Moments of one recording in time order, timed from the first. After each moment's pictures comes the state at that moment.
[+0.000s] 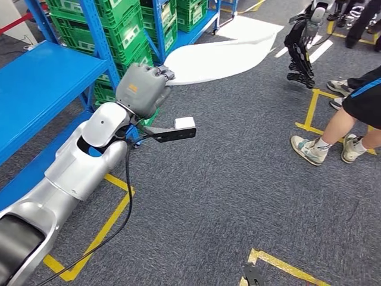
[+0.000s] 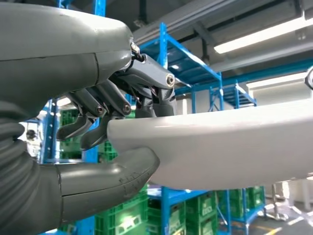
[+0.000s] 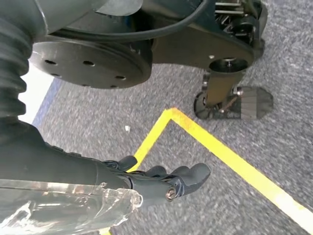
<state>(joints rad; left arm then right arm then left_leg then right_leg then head) -0.88 0.02 -0.75 -1.13 -1.23 0.17 -0.04 -0.15 0.18 -0.83 -0.20 0.93 -0.05 -0.05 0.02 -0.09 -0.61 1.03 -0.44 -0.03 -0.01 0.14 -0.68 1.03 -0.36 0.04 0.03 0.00</state>
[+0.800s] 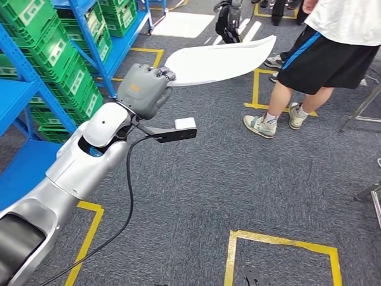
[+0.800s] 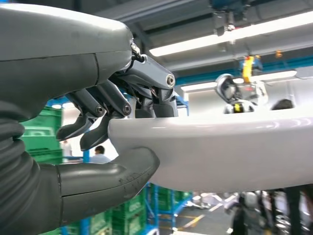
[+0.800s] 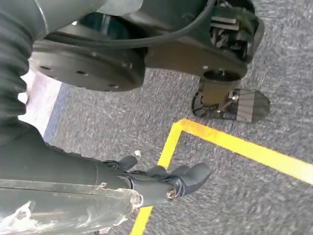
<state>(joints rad) -0.88 0.03 -0.75 -1.13 -1.23 0.16 -0.04 -0.15 0.18 -0.83 -0.20 0.93 -0.05 -0.05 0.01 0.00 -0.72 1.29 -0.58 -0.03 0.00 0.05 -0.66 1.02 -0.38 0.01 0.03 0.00</state>
